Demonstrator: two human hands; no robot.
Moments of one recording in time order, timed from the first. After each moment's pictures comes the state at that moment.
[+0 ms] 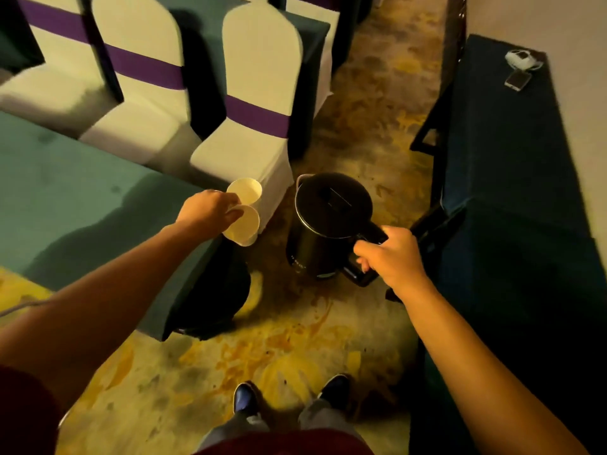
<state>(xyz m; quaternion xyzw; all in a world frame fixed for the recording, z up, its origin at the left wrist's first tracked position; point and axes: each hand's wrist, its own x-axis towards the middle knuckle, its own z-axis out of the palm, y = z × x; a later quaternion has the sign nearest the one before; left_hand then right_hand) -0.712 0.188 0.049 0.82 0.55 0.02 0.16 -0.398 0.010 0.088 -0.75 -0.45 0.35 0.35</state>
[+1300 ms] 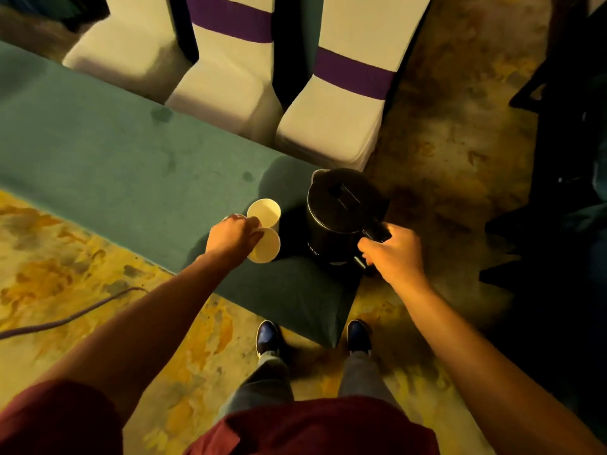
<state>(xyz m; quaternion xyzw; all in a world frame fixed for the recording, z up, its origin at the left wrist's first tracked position) -1.043 0.277 -0.075 0.80 0.58 0.00 0.15 -0.748 0.169 0.003 -0.78 -0.39 0.38 0.31</state>
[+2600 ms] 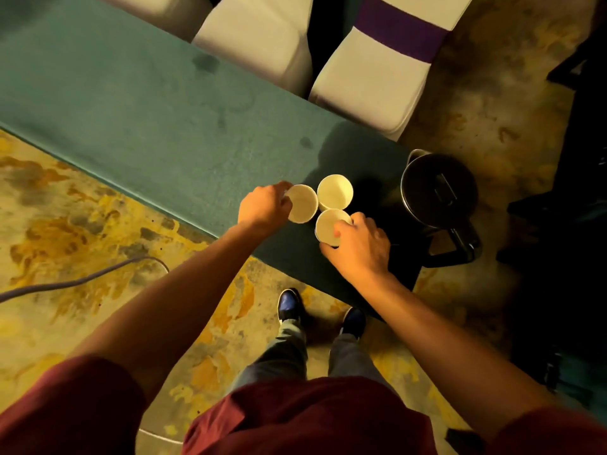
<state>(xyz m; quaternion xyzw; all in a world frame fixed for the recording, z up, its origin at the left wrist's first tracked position) -1.127 0.302 -0.079 0.72 0.63 0.04 0.30 -0.954 0.198 -0.051 -0.76 -0.64 0.12 -0.06</state>
